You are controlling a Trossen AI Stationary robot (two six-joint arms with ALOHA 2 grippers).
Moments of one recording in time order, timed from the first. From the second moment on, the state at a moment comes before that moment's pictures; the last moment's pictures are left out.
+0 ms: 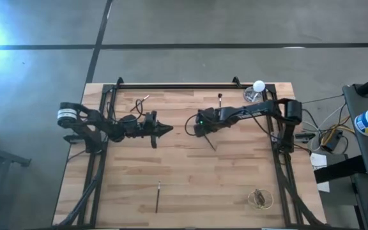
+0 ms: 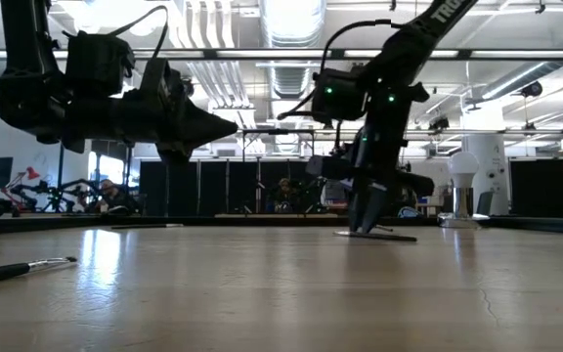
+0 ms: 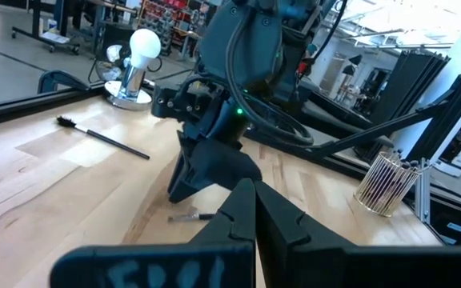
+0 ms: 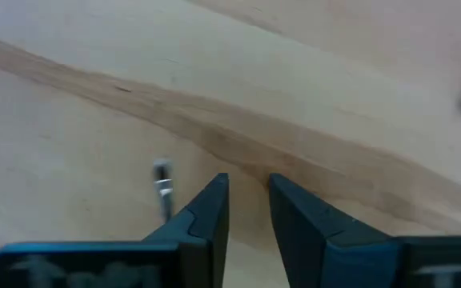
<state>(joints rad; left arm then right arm) 0.20 1.57 0.24 1.37 0.11 -0.34 -0.22 1.87 1.09 -0.50 0.18 0.99</state>
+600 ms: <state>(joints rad) 0.20 1.57 0.24 1.37 0.11 -0.33 -0.16 1.95 1.36 -0.65 0.02 0.56</state>
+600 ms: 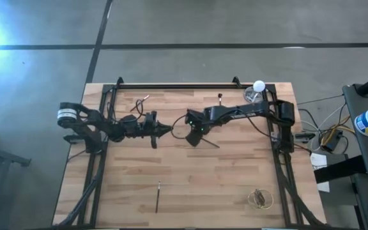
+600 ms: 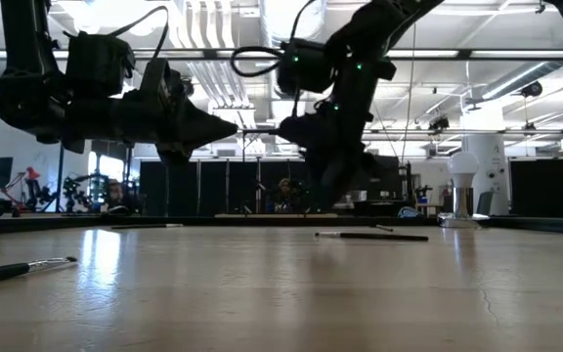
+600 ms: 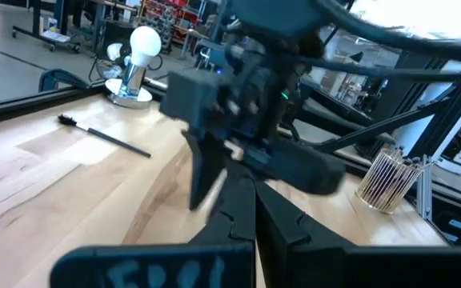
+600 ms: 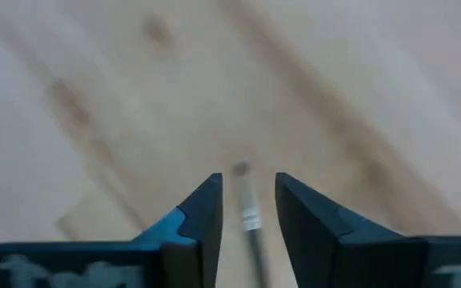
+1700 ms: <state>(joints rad) 0.36 1.56 0.11 1.43 0.11 -0.47 -0.10 1.97 1.37 -0.61 0.17 0.51</state>
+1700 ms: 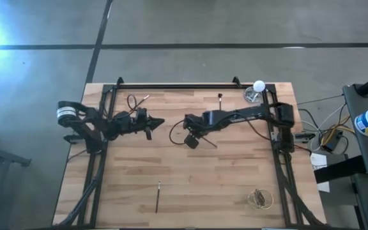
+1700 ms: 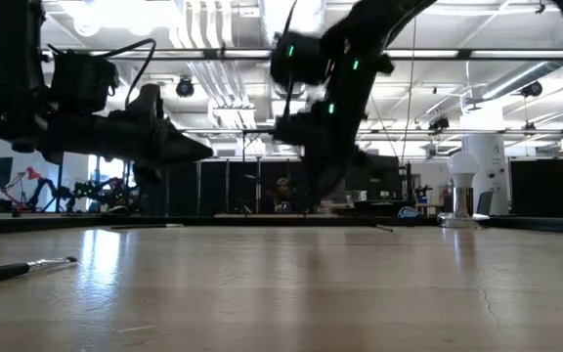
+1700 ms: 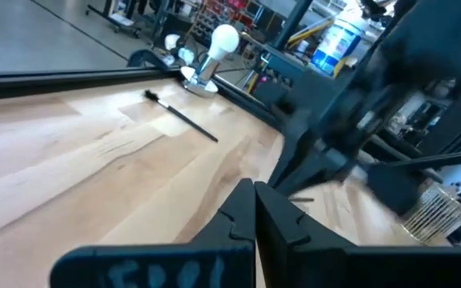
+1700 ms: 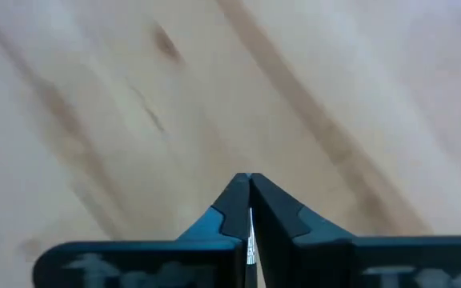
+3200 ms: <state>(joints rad) 0.35 1.56 0.13 1.40 0.11 -0.42 1.11 1.40 1.29 -1.19 1.04 1.53</state>
